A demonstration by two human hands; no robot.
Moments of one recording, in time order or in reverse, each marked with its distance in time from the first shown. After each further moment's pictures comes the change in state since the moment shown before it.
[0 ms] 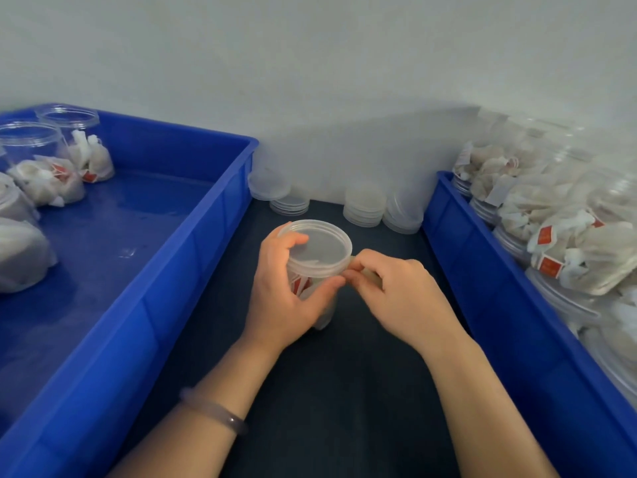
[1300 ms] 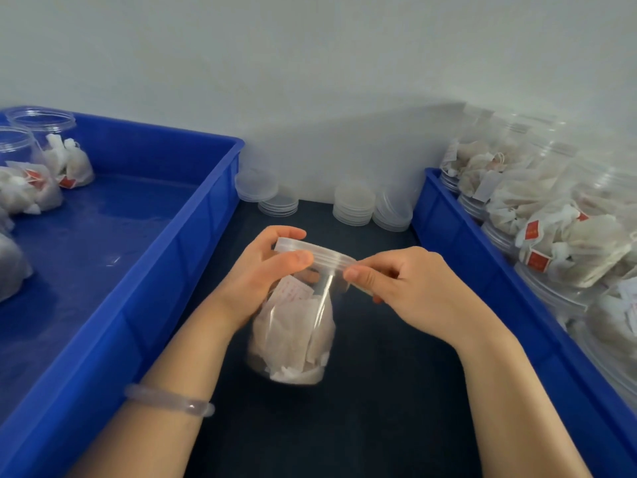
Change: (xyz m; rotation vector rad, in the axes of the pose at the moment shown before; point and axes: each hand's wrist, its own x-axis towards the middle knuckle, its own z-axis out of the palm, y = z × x) left_hand 0.034 0.001 -0.032 -0.549 -0.480 -0.495; right_hand -0.003 -0.006 -0.035 0.245 -0.169 0.198
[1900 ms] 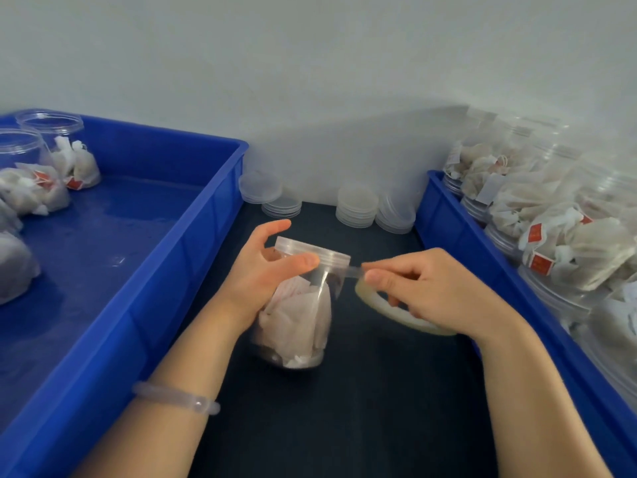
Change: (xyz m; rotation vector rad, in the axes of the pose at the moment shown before) left_hand 0.003 -0.003 0.004 0.015 0.189 -0.054; right_hand -0.003 0.007 -0.014 0.098 -0.055 0.001
